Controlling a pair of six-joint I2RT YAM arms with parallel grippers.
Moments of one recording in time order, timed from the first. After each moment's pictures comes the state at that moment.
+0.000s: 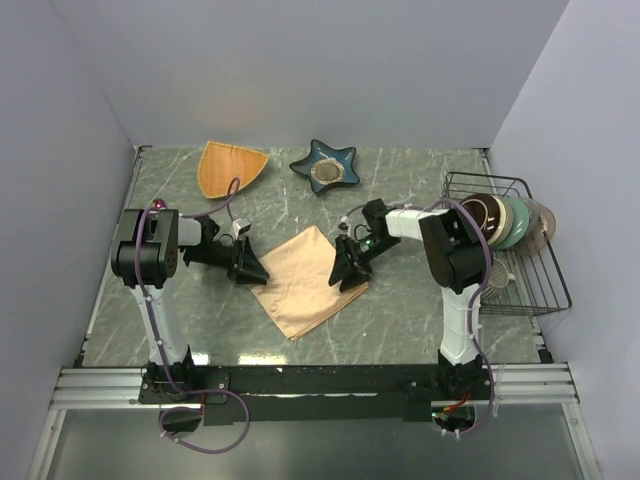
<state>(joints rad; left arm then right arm) -0.03 2.05 1.02 -0.56 1.23 0.10 0.38 2.07 1.23 -0.67 -0.98 0.18</state>
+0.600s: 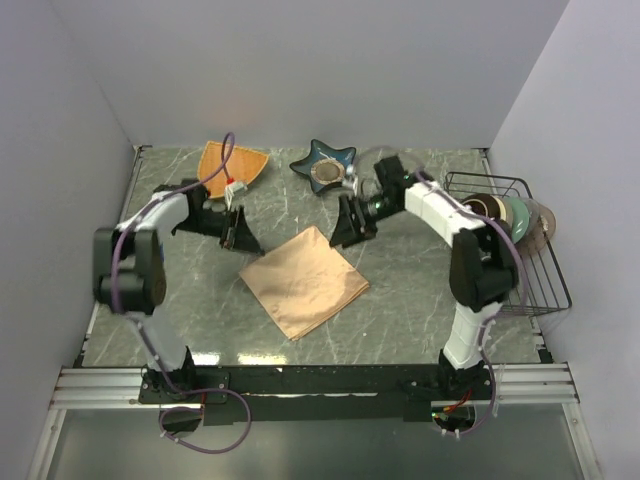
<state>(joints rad) -0.02 1.87 1.27 -1.10 1.28 0.56 0.33 1.89 1.43 -0.81 -0.96 0.06</state>
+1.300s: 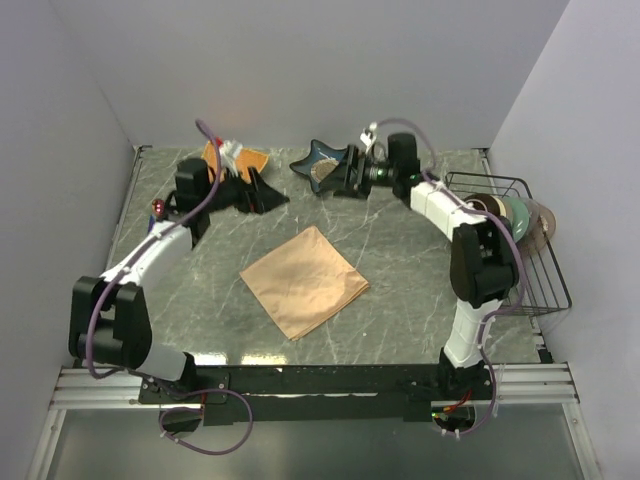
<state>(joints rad) -0.20 1.45 1.07 0.14 0.77 -0.43 0.27 1.88 1.48 -0.05 -0.86 0.64</state>
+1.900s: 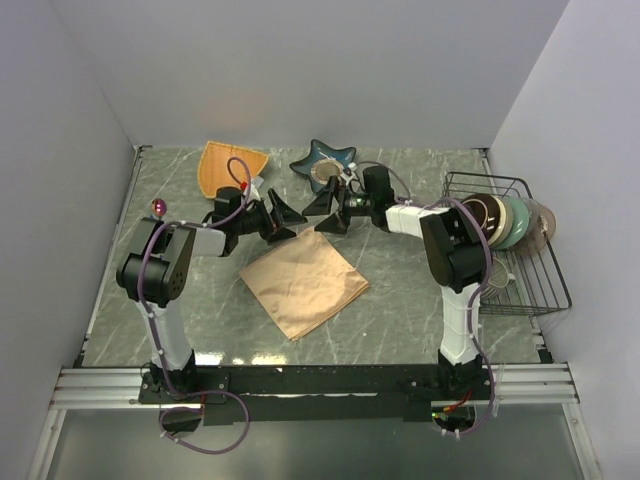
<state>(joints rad) -0.26 1.91 0.92 0.58 0.81 -0.98 0.36 2.08 1.29 0.27 -0.91 0.95</state>
